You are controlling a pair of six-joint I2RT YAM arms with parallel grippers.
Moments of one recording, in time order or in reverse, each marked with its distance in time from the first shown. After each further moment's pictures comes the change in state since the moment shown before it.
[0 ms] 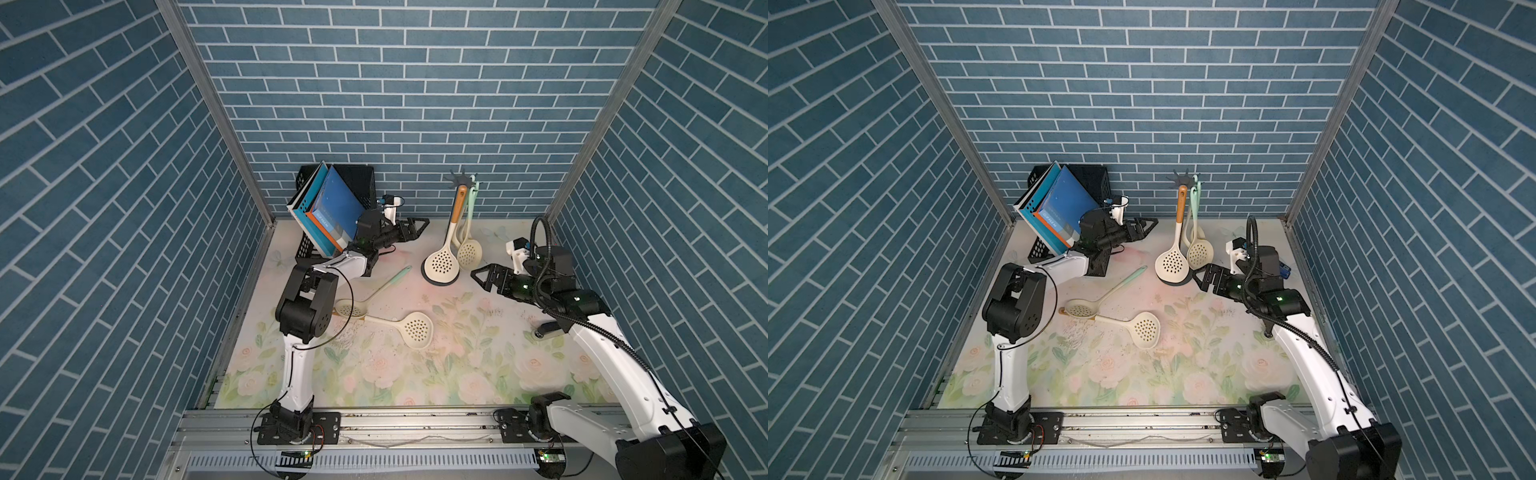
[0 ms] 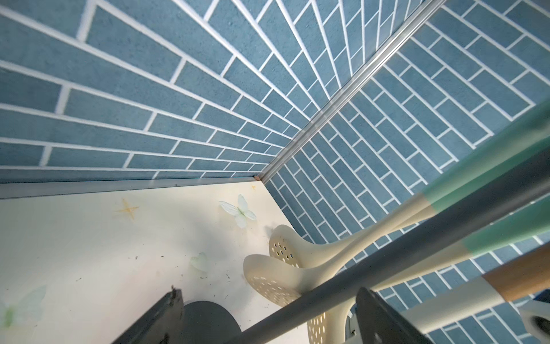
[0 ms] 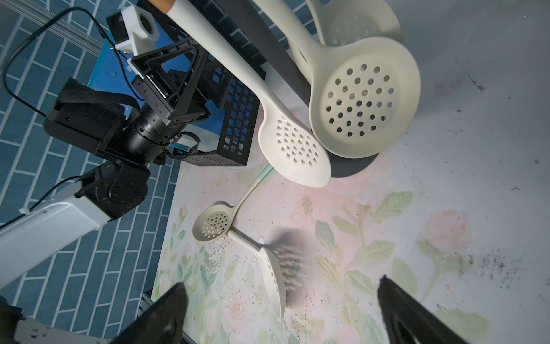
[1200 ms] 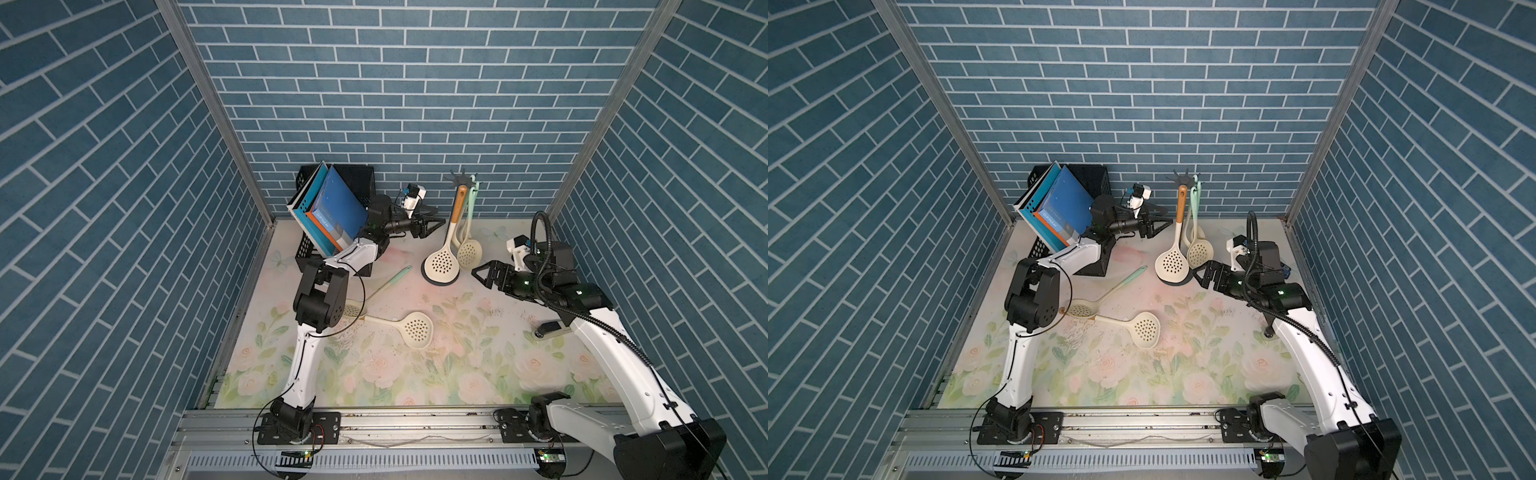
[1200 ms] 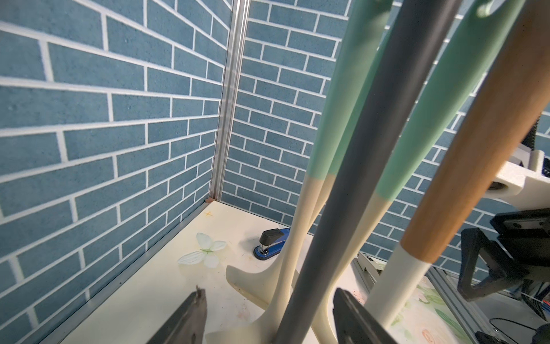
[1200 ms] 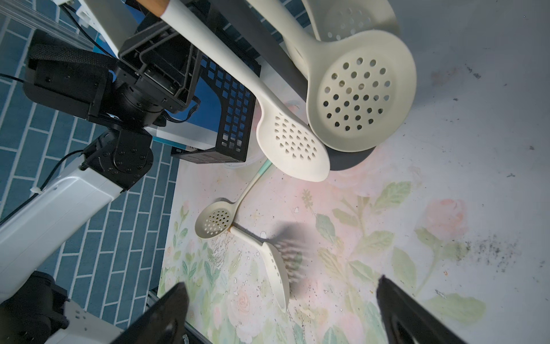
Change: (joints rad) left arm -0.039 0.167 0.377 -0.091 0.290 0.444; right arm -0.002 0.037 0.068 -0.073 0.000 0.023
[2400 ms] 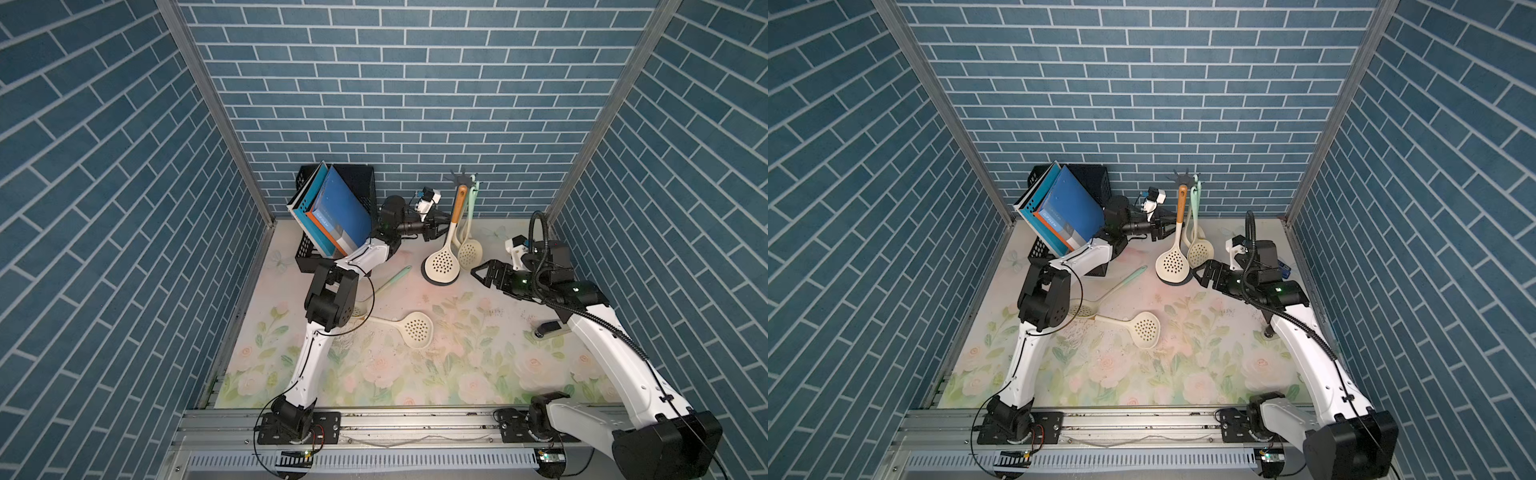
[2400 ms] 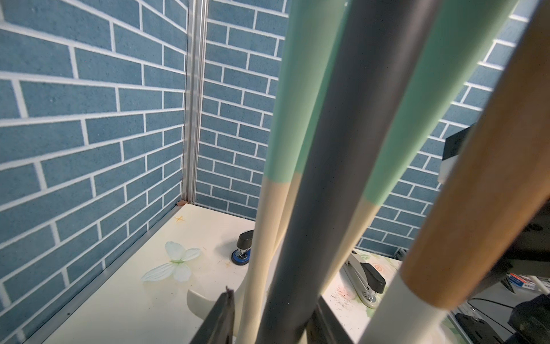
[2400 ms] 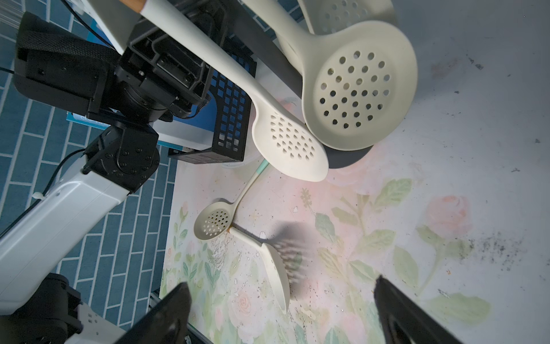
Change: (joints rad) left arm -0.058 0.077 0.104 -0.031 0.044 0.022; right arm 0.000 0.023 0.000 0.005 -0.001 0.007
